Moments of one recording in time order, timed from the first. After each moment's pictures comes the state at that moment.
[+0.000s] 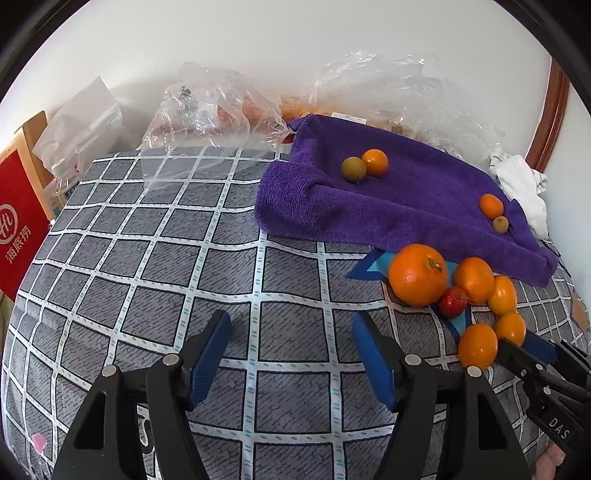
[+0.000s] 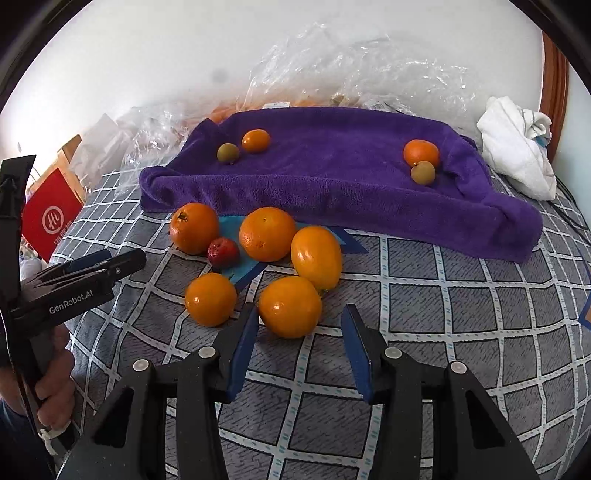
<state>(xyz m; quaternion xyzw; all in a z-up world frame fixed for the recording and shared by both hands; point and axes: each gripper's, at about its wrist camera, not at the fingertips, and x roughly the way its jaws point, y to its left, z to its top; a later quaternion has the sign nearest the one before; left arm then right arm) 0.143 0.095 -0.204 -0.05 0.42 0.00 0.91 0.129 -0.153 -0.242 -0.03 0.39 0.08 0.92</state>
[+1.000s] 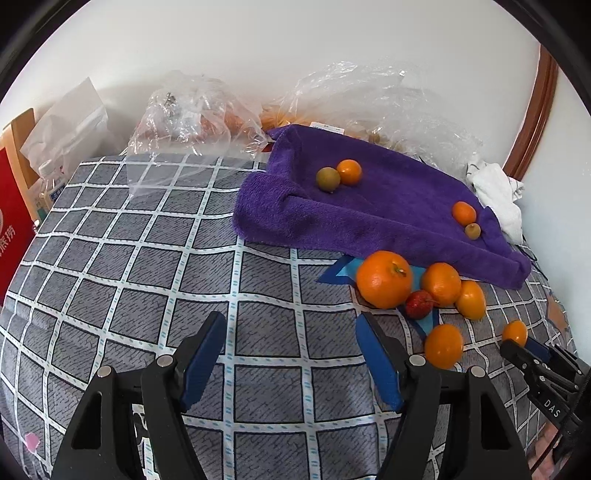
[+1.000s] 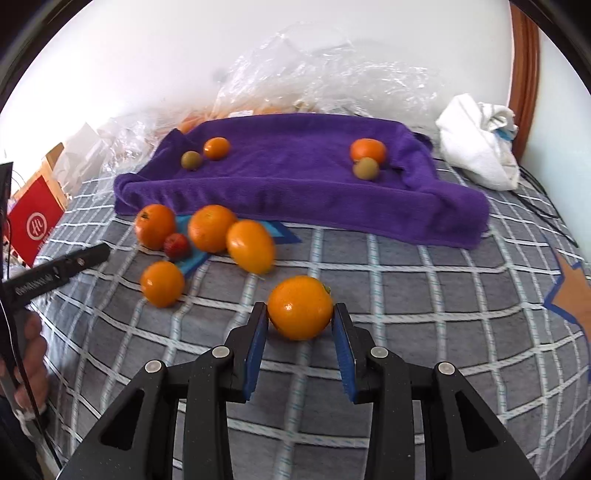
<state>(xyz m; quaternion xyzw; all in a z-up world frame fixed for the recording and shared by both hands) 0.136 0.089 -0.191 -0.07 0.41 -0.04 0.91 0.105 -0.200 -0.234 -0.04 0.37 0.02 0.93</state>
